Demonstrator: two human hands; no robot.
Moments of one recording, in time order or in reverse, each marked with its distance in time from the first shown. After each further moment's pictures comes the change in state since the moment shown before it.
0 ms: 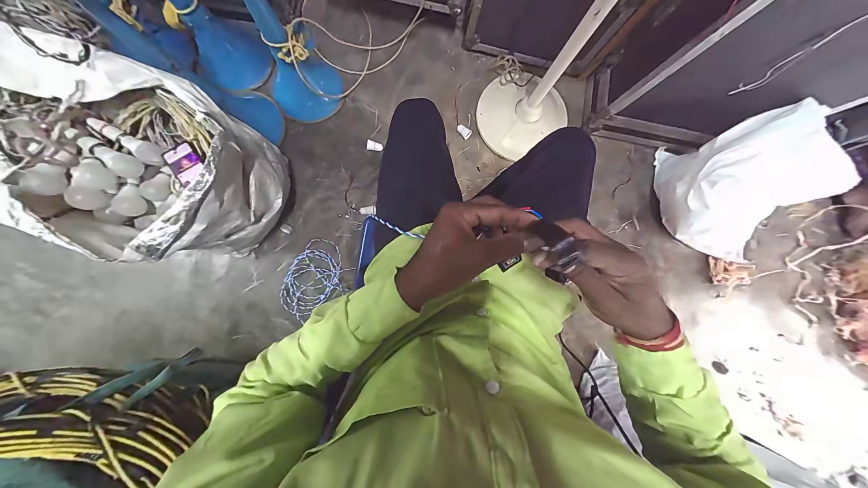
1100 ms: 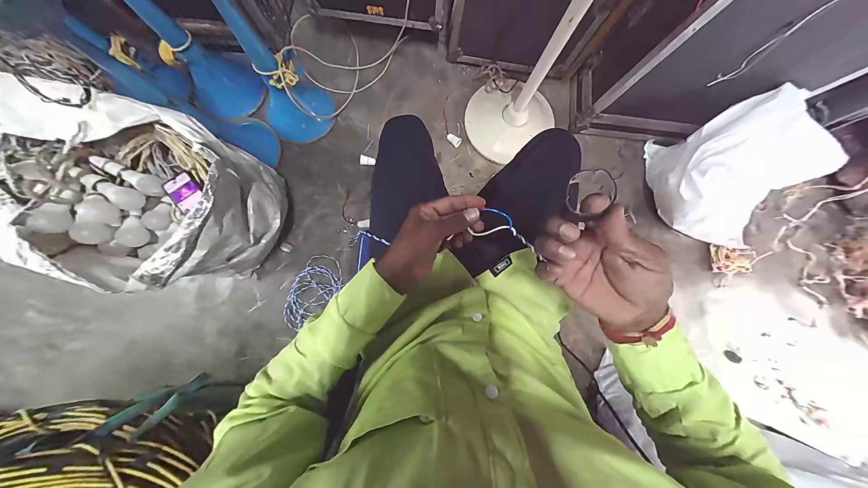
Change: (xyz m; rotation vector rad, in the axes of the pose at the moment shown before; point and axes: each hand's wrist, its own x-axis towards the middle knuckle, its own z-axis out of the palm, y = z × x) left_hand 0.008 -0.032 -0.027 -0.290 0.036 -0.377; right_hand -0.001 -0.002 0.001 1.254 0.215 0.348
